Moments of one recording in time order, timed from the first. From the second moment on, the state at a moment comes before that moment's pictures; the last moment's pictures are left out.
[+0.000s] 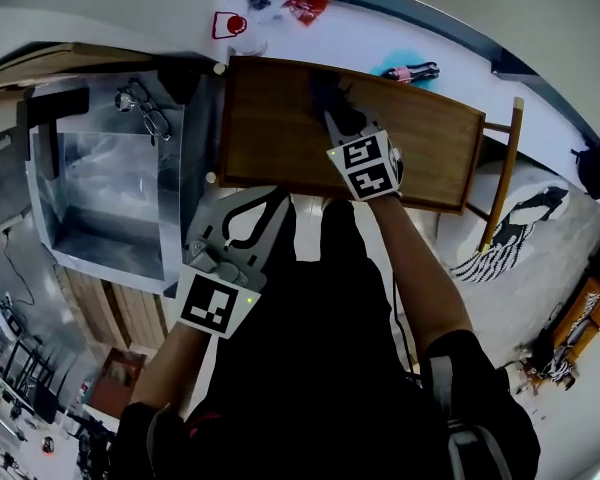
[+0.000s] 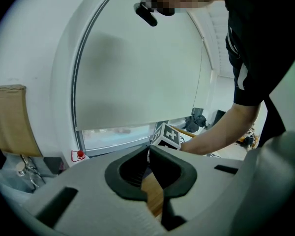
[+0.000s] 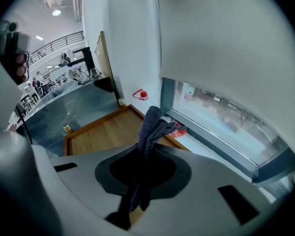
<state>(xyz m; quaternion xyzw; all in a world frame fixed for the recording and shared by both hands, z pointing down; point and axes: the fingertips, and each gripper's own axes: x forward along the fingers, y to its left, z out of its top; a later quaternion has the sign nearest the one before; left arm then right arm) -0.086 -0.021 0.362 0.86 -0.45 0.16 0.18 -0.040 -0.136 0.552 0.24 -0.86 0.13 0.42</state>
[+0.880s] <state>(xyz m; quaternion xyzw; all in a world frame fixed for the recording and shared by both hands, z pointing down) -0.154 0.031 0.376 0.83 -0.49 0.15 0.21 -0.179 -0.052 0.581 0.13 -0.89 0.12 0.43</state>
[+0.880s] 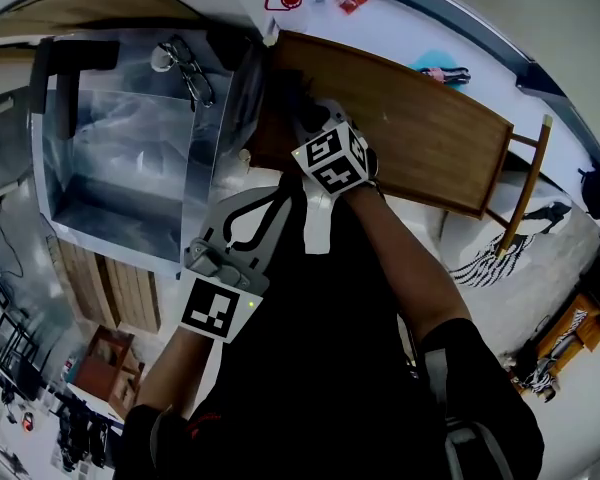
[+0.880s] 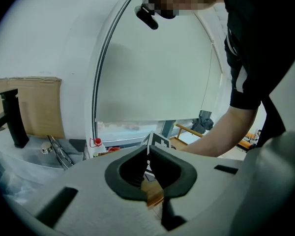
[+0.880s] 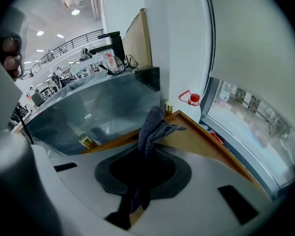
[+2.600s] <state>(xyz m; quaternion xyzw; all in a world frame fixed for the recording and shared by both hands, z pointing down) 0.023 -0.008 0.374 0.89 -0.38 0.17 0.19 0.073 -0.095 0.611 0.27 -0.83 0.18 0.46</state>
